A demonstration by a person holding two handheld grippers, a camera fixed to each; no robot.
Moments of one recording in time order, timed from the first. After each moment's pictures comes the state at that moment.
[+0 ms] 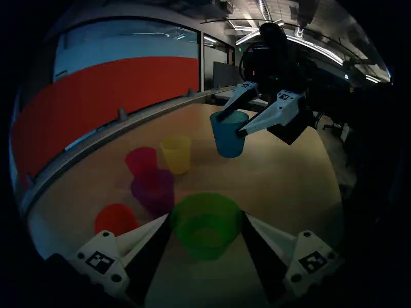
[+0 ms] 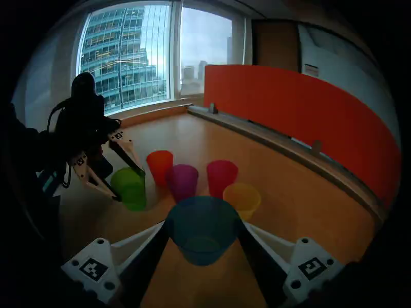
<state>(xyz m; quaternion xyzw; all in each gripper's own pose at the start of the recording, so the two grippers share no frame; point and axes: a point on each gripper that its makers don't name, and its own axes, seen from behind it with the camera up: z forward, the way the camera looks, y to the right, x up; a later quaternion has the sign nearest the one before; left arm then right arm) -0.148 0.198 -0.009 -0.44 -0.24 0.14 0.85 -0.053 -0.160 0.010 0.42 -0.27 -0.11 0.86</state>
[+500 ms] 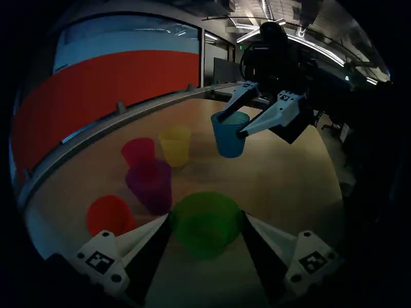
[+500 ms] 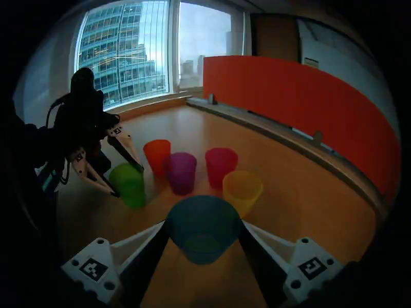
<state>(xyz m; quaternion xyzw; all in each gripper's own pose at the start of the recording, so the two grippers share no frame) -0.166 0.199 -0.008 -0.44 -0.25 0.14 0.85 -0.076 -0.157 0.006 0.42 -0.28 -0.12 0.85</state>
